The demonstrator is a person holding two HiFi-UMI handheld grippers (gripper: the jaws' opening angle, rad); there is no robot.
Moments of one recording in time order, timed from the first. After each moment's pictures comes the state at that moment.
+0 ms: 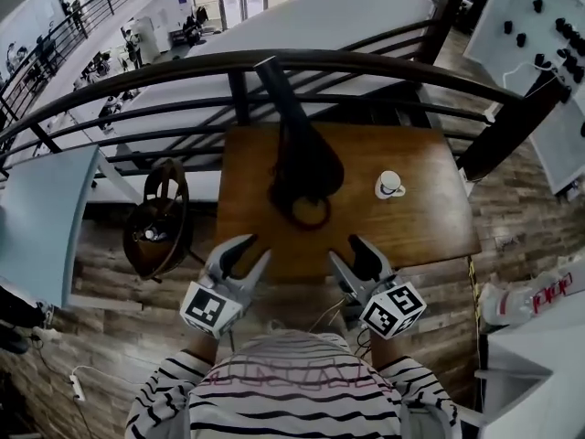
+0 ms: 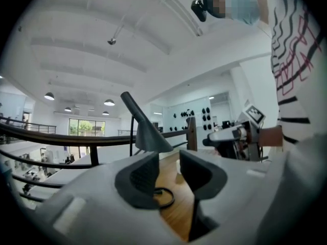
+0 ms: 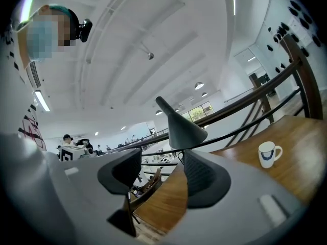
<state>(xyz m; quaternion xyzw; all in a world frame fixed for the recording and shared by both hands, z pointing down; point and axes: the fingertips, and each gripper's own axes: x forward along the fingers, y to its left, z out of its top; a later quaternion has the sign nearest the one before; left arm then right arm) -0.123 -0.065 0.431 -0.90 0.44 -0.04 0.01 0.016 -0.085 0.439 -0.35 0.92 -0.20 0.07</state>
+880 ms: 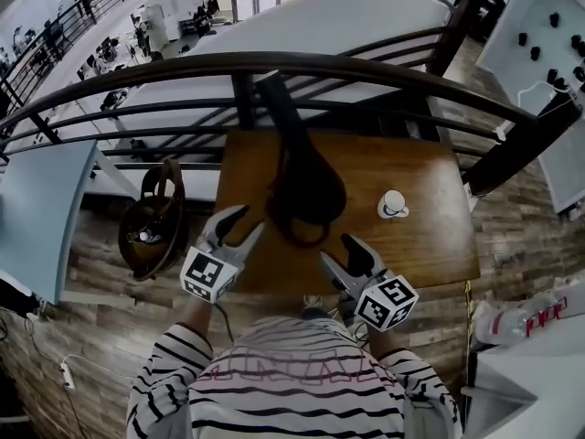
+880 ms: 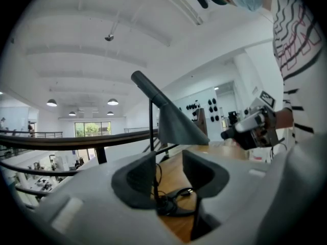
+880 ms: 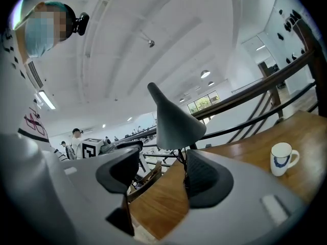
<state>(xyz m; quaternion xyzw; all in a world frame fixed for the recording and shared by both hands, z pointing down) -0.157 -0.225 0.459 -0.88 0.47 -0.09 0.03 -0.004 -0.197 0.464 -0.30 0.93 -0.22 0.01</state>
